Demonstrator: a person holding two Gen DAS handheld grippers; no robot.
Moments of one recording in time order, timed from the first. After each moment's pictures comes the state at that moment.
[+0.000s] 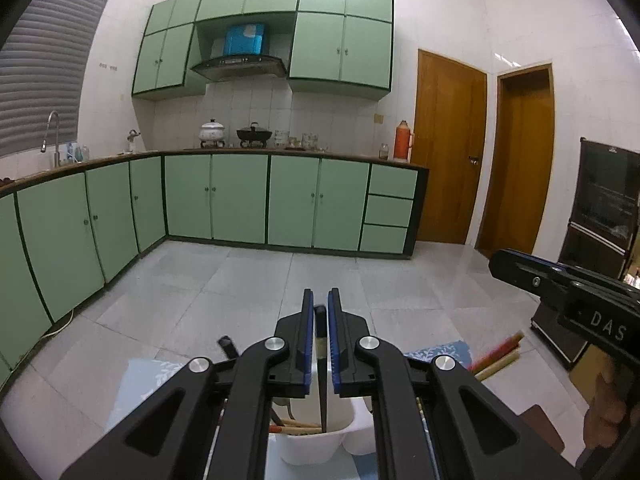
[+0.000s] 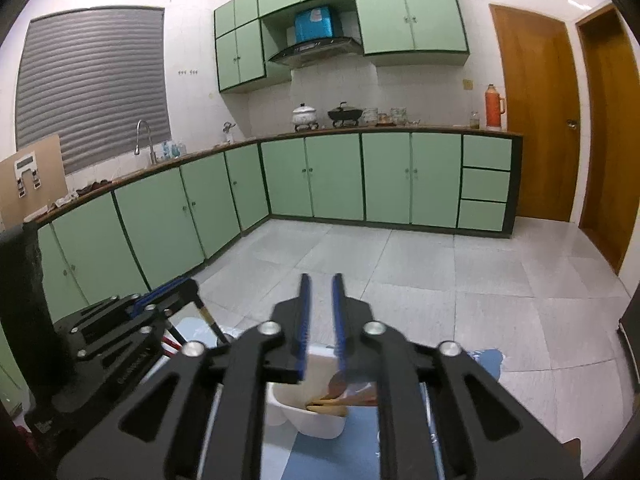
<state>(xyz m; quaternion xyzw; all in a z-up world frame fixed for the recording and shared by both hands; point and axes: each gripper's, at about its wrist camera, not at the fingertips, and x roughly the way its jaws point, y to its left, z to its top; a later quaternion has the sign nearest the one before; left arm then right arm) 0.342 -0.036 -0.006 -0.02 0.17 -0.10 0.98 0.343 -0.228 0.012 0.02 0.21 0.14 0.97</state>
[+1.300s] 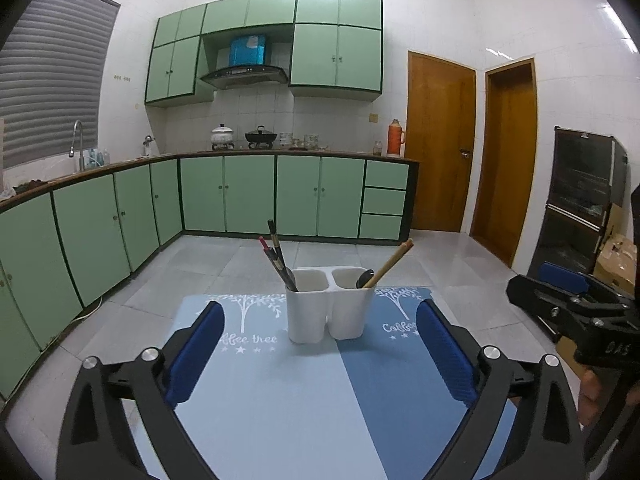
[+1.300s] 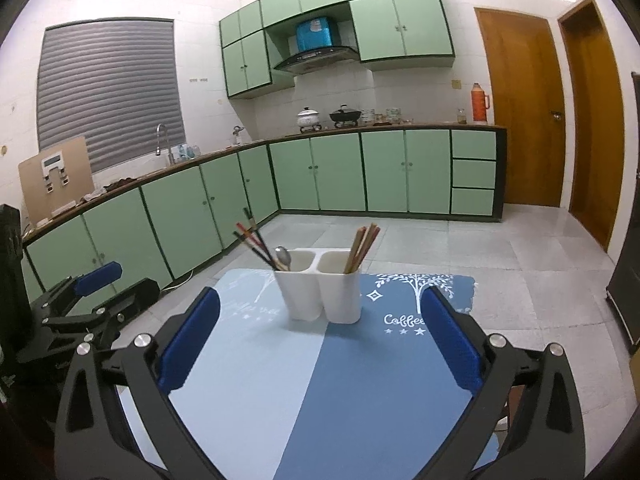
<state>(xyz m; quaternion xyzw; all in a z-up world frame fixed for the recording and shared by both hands) 0.125 -0.021 0.015 -0.01 0.18 -0.09 0.98 0.119 -0.250 0.011 0.03 0.21 0.15 0.97</state>
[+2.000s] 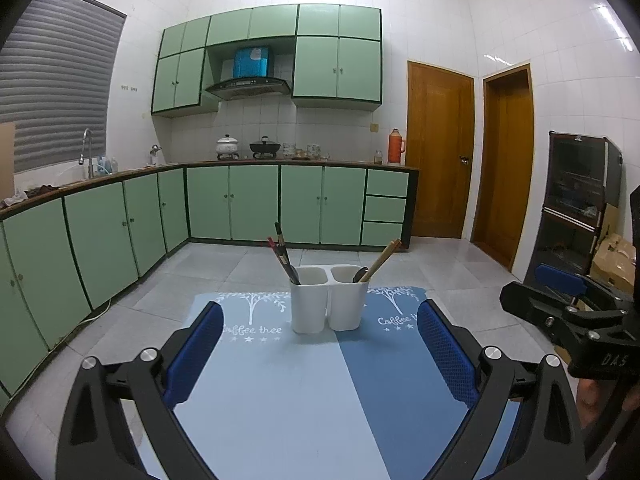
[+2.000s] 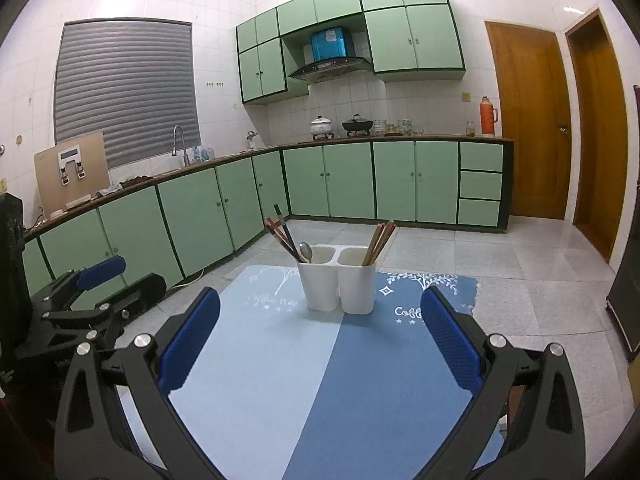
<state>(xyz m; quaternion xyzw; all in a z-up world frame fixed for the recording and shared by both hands) 0.071 -0.019 0.020 0.00 0.16 -0.08 0.98 0.063 -0.241 0.018 0.02 0.19 0.16 0.97</state>
